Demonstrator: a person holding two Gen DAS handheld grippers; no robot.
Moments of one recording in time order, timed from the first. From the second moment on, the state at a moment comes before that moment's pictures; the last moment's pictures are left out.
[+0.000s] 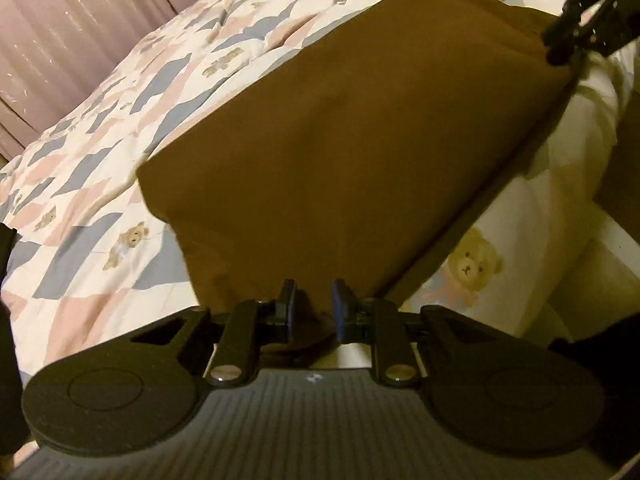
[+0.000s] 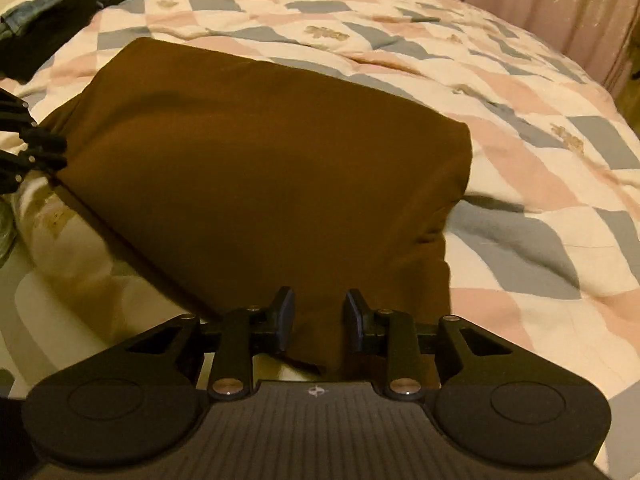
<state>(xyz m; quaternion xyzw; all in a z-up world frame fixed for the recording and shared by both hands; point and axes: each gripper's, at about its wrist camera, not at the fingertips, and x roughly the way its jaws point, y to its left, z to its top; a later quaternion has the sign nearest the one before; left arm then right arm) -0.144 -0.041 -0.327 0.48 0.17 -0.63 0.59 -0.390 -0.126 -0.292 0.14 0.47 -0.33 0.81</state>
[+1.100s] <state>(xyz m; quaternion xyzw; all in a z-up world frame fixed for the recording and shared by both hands) -0.075 -0.084 -0.311 0.37 0.29 -0.55 0.69 -0.351 -0.168 -0.305 0.17 0.46 -0.38 0.79</state>
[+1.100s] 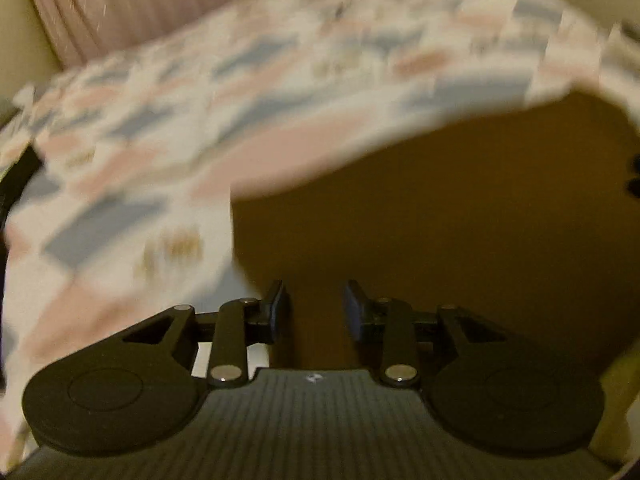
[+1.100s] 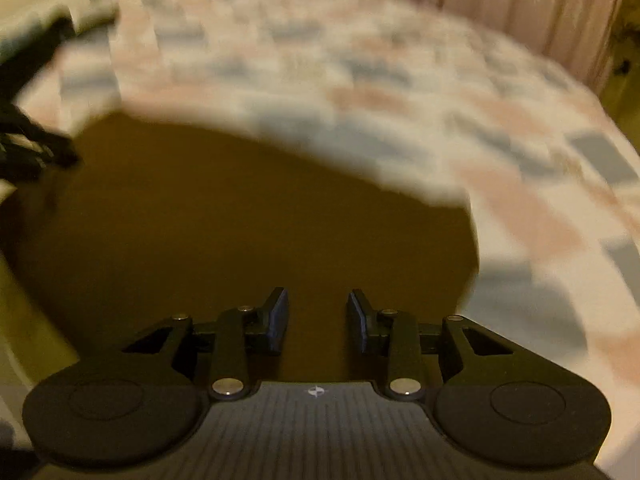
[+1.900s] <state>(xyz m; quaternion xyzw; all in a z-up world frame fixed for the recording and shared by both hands) -0.134 -0.103 -0.191 0.30 0.46 -0.32 0.77 -0.380 -0.250 -0.196 0.23 0.48 -0.25 0.81</state>
